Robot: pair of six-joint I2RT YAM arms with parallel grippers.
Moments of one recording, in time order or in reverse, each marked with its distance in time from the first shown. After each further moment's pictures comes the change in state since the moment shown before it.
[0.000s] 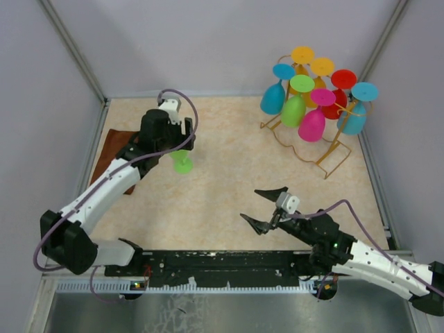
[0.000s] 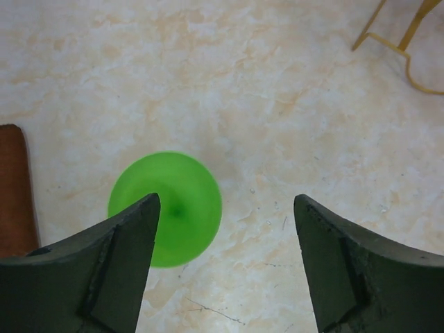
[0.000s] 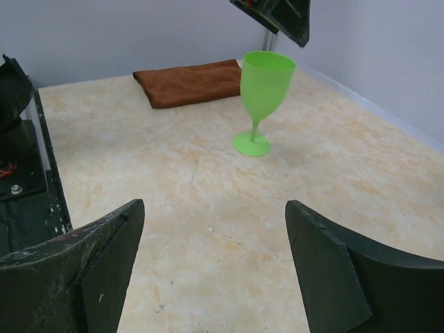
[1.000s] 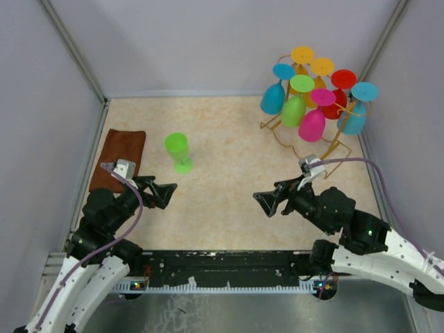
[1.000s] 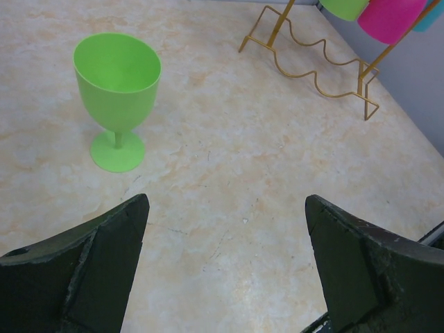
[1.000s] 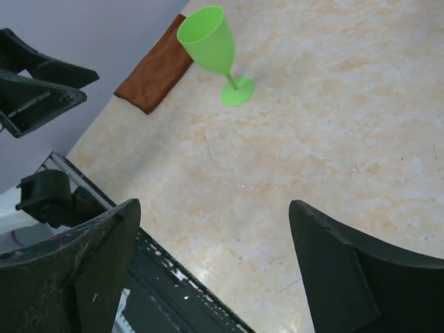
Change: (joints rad) left arm 0.000 -1.025 -0.547 -0.115 0.235 -0.148; right arm 0.000 0.155 0.549 -0.703 0.296 0.610
